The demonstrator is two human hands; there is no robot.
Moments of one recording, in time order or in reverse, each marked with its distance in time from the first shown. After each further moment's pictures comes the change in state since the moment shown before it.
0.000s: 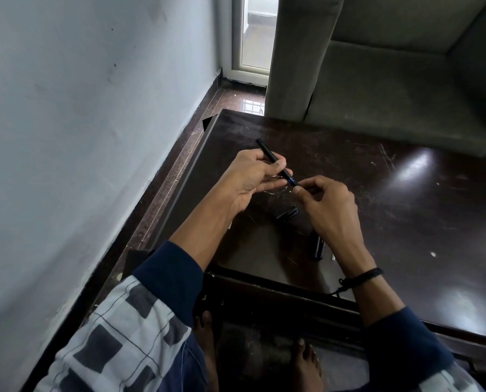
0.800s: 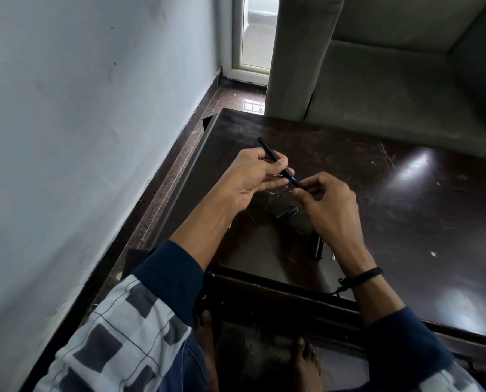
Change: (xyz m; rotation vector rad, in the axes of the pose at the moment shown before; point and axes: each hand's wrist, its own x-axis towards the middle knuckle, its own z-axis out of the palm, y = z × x) left_hand 0.000 0.000 0.001 -0.008 -0.011 0.009; right_hand 0.001 0.004 0.002 0.007 0.045 -0.016
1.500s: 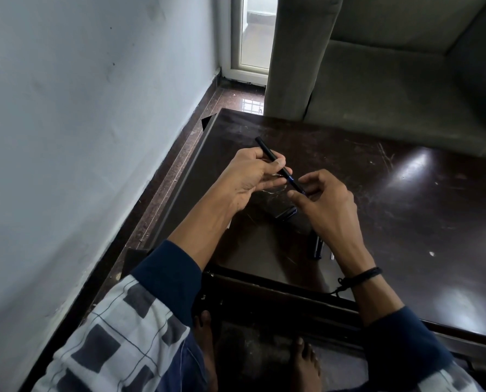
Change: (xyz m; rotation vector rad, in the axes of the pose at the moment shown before) left_hand 0.000 0.001 0.000 0.006 0.005 0.002; right_hand -0.001 -0.003 -0.003 0.008 -0.033 0.008
